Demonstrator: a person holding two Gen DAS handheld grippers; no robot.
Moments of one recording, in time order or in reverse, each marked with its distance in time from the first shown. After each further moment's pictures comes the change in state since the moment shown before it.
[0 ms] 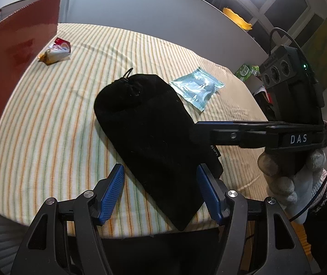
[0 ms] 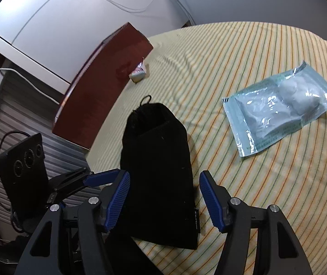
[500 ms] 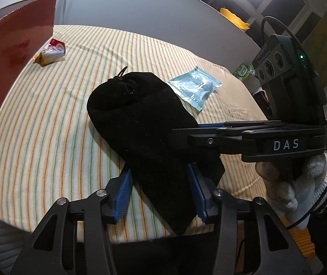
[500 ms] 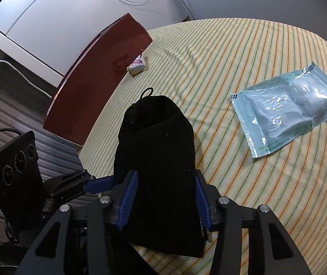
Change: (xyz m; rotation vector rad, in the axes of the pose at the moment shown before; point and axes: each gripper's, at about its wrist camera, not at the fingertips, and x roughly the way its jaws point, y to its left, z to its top) left arm 0.001 -0.002 -0.003 0.010 -0.020 -0.005; right arm 0.016 0.008 0.001 -0.016 0.021 -0.041
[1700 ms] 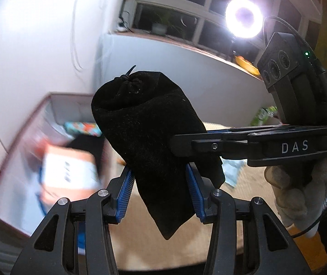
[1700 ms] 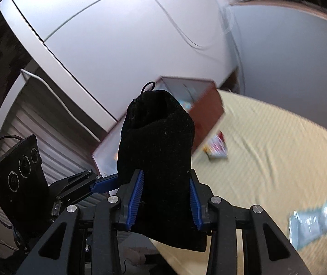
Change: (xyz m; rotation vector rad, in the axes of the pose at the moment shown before) left arm -0.141 0.056 0.100 0.081 -0.282 0.199; right arm -0.023 0.147 0.118 -0.191 -0.155 0.064
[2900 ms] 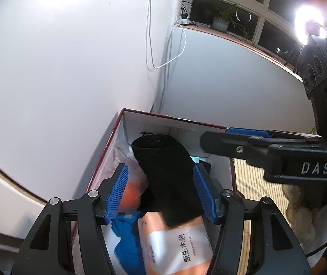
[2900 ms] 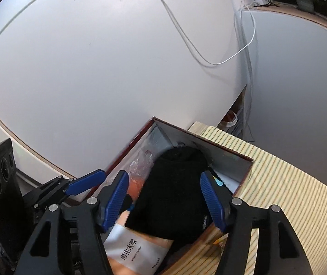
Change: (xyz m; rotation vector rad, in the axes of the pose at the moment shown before) left arm 0.049 0.132 0.058 -0.103 0.078 0.270; right arm 0.119 0.004 0.121 0.006 -0.010 -0.095
